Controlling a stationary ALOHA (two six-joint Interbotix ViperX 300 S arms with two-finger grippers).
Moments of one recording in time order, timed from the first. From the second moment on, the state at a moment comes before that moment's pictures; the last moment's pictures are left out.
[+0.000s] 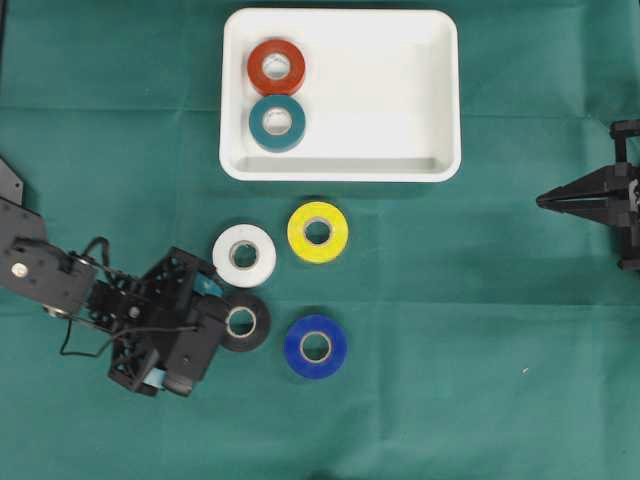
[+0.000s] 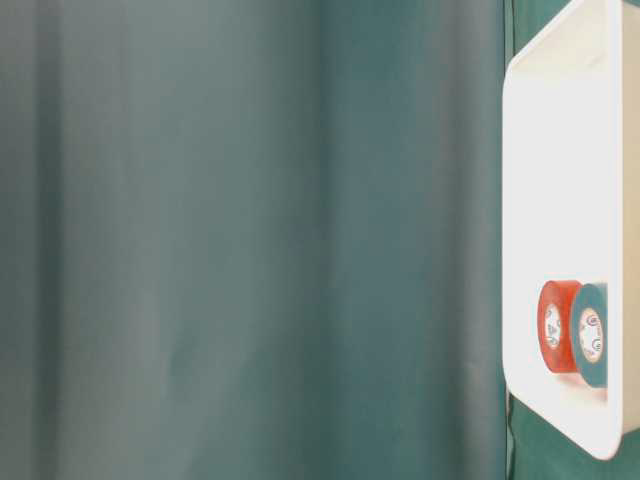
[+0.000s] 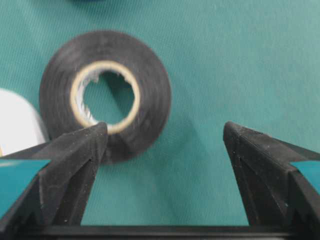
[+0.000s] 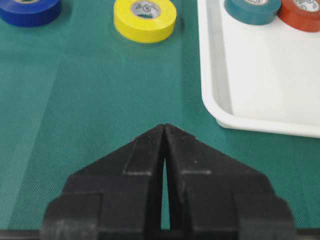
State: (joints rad) left arm -0.39 0.01 0.80 -0.03 0.14 0.08; right arm -0.02 -1.09 1.51 -0.01 -0.09 0.04
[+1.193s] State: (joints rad) left arm -0.39 0.13 0.72 -0.03 0.14 0.09; right arm -0.02 -1.09 1.52 -0.01 -0.09 0.04
